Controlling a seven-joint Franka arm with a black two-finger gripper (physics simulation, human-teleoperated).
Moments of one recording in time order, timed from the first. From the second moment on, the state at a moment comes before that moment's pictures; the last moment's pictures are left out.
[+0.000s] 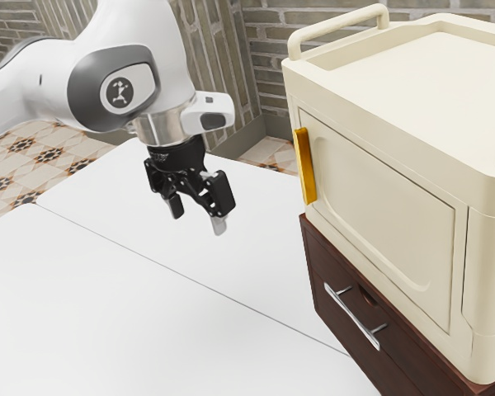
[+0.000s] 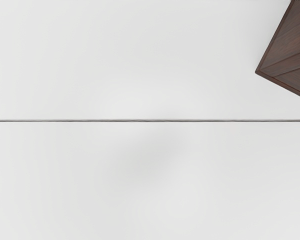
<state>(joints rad) 0.00 0.00 0.00 -1.57 0.00 1.56 0.00</state>
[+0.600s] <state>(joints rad) -0.24 0.00 0.26 -1.23 -0.04 1.29 -0.12</state>
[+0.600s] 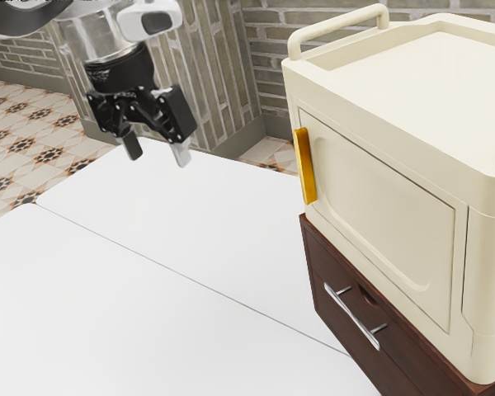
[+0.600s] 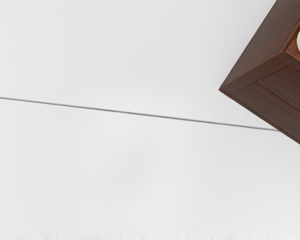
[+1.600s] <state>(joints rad) -0.04 -0.73 -0.26 -2.25 -0.42 1.84 -0.84</state>
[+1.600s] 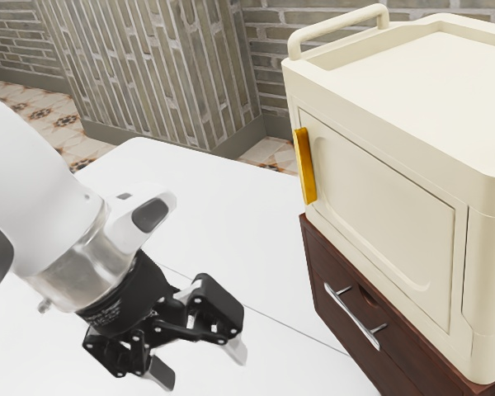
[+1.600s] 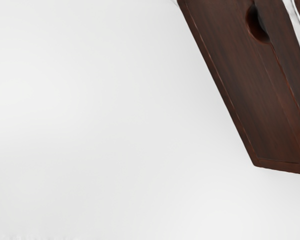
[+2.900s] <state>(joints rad) -0.03 -0.42 -0.31 -2.33 -0.34 2.46 -1.25</state>
